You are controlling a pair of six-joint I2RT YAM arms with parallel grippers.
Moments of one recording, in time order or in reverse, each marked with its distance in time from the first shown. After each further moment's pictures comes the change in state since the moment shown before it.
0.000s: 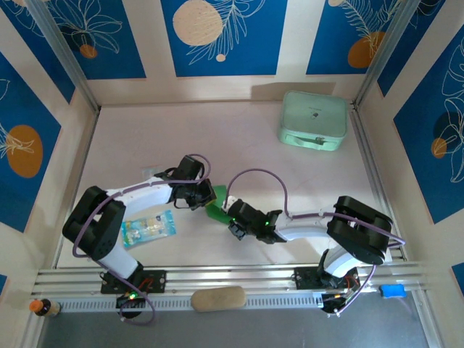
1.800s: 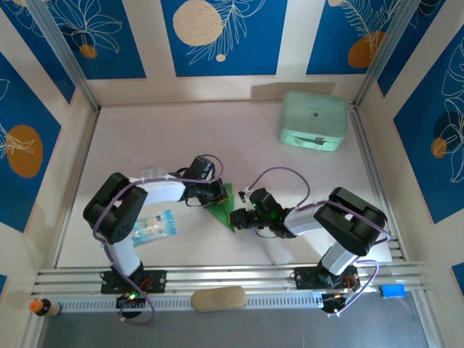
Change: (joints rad) left arm -0.051 0.192 0.051 0.200 0.072 -0.002; right arm -0.242 0.086 -0.176 0.491 -0.533 0.559
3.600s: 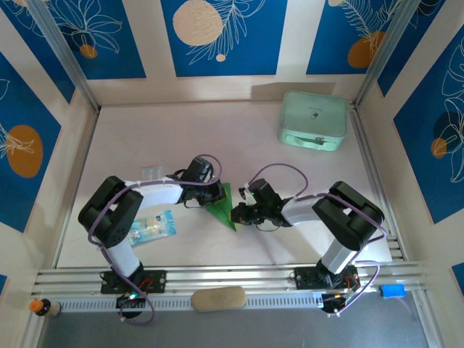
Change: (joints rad) left arm -0.004 -0.044 -0.035 0.019 -0.052 0.038; right arm -0.087 0.040 0.113 -0.208 -0.171 0.064
